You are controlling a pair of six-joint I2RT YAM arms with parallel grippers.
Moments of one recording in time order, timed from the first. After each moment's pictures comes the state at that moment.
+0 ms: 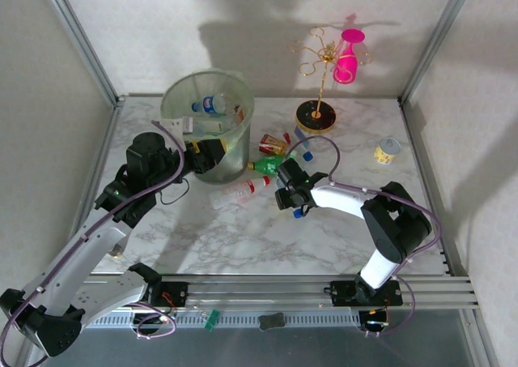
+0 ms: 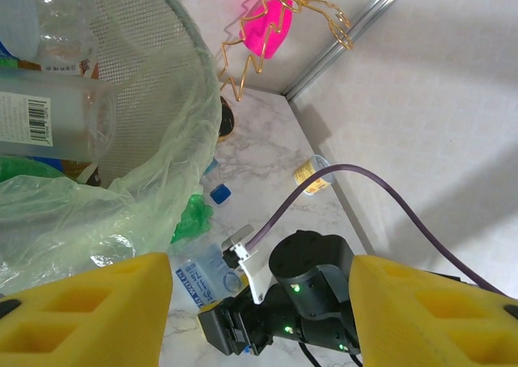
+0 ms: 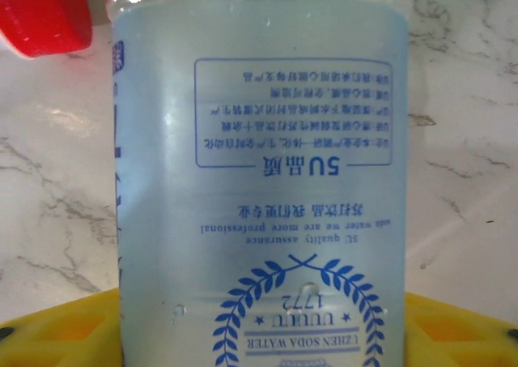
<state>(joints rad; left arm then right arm) -0.48 0.96 1.04 -0.32 0.21 -0.63 0.73 1.67 0.93 -0.42 0.19 0.32</state>
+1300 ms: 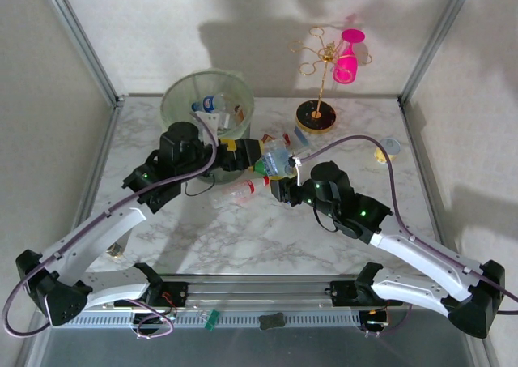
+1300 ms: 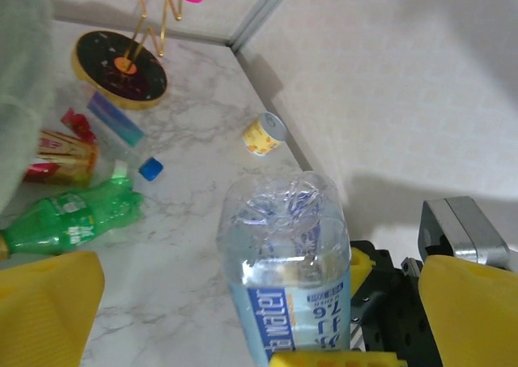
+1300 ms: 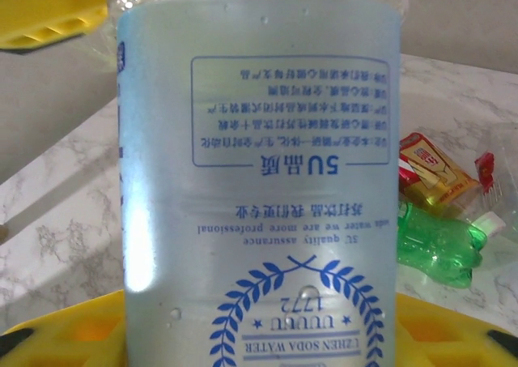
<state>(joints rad) -0.66 1.18 1.17 -0.28 0.24 -0.64 0.90 0.98 0.87 -0.28 0.10 0.25</state>
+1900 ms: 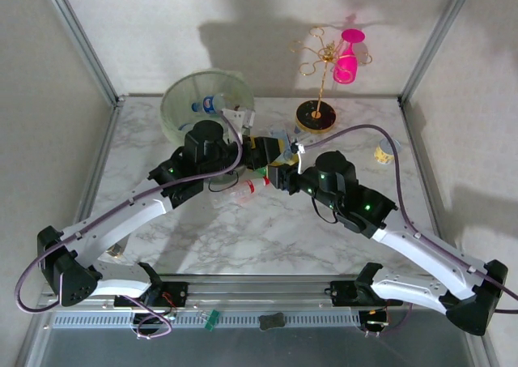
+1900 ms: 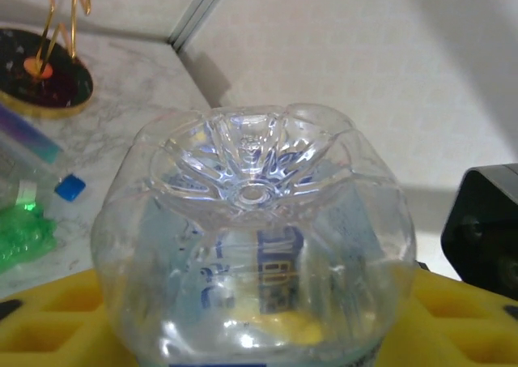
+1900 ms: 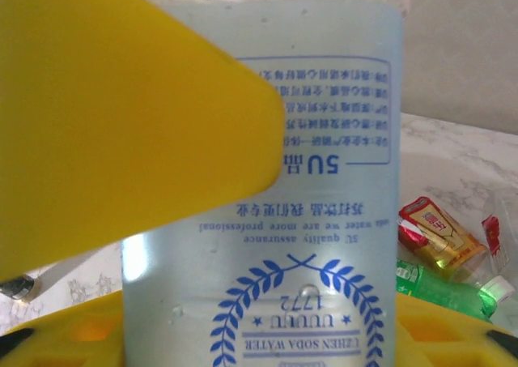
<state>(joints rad) -0.77 1.30 1.23 -0.12 0.22 -0.68 0.90 1.01 1.00 -0.27 0.11 0.26</state>
